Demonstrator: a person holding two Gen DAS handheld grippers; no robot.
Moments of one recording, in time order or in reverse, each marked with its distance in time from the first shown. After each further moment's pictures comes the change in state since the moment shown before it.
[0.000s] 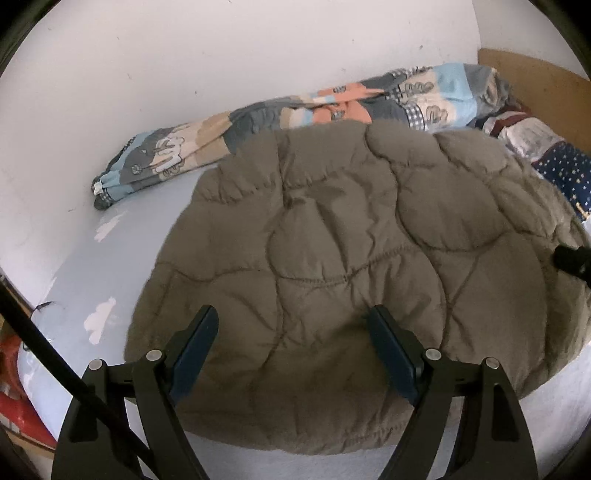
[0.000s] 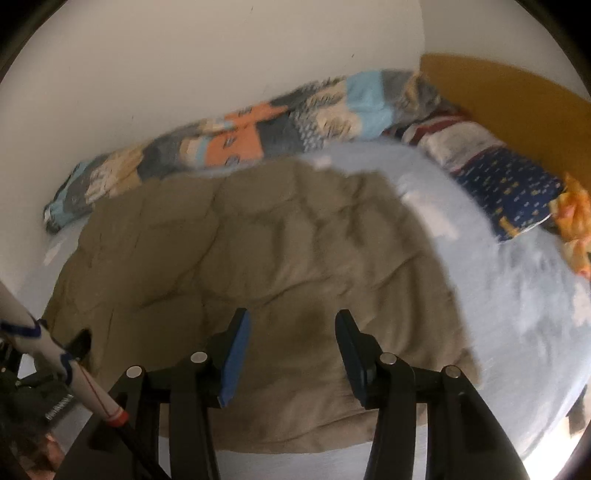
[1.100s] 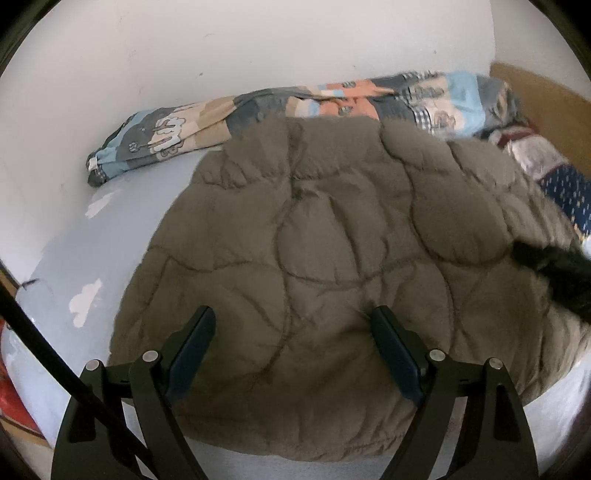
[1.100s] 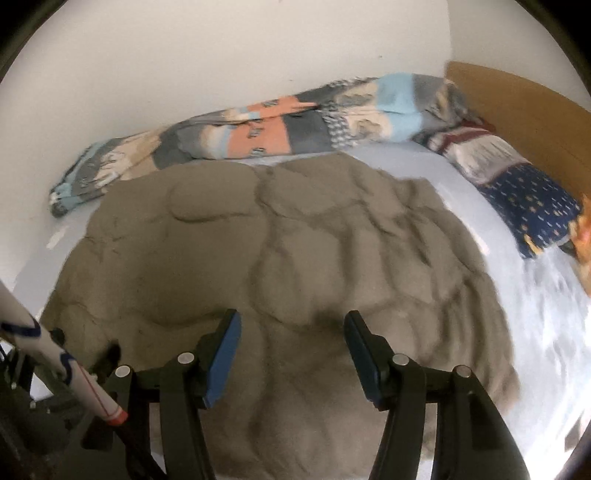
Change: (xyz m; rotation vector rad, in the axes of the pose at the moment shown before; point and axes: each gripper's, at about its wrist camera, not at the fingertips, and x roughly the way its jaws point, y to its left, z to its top) left arm 0.007 0.020 0.003 -0.097 0.021 -0.049; right arm 0.017 0.042 0.013 -0.067 -0.016 0.029
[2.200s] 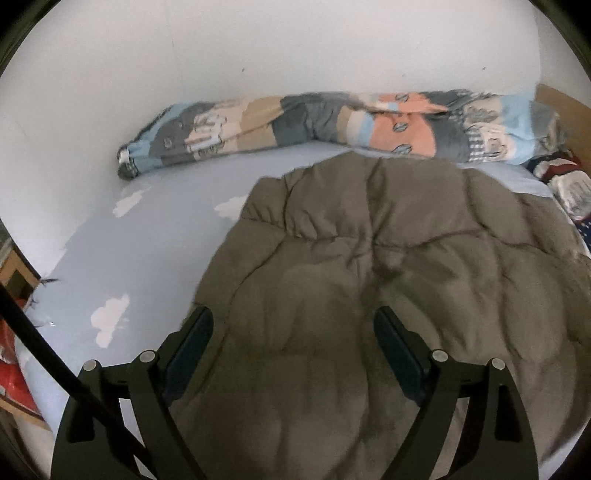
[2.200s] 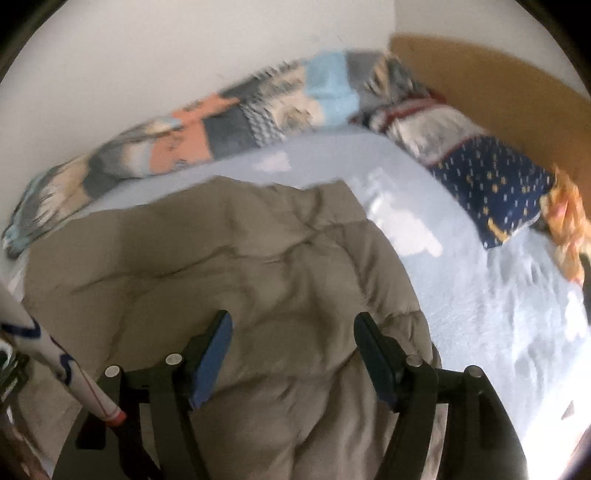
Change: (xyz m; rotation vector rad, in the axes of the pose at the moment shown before) left arm 0.016 0.032 0.045 -0.071 -0.006 0.124; right arm 0.023 -0.077 0.040 0.123 0.036 -0.155
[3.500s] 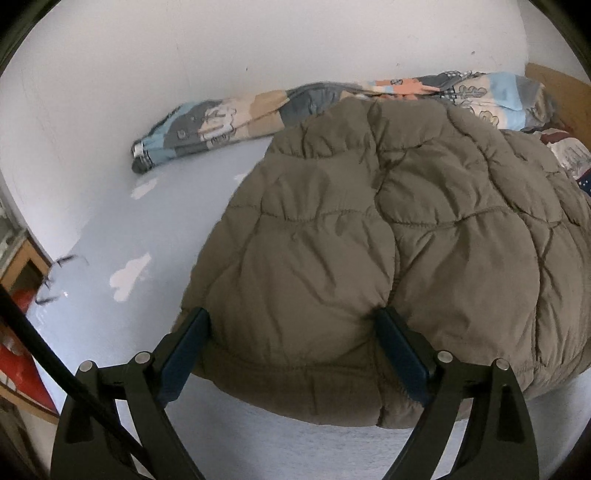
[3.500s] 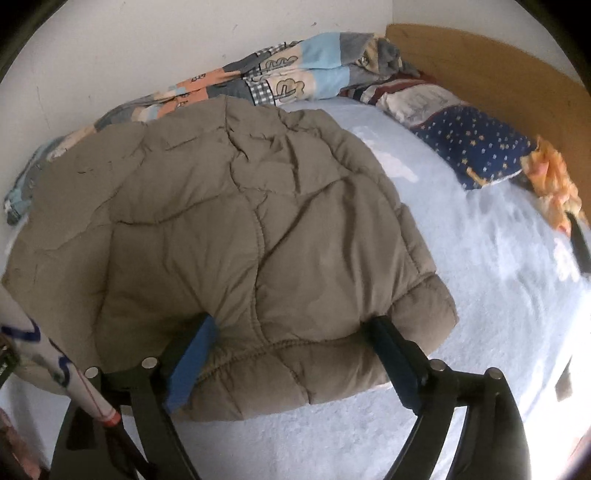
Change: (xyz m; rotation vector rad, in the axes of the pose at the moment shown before) left arm -0.017 0.013 -0.078 0.048 -0.013 0.045; right arm -0.024 -0.018 -0.088 -0.006 0.043 -0.044
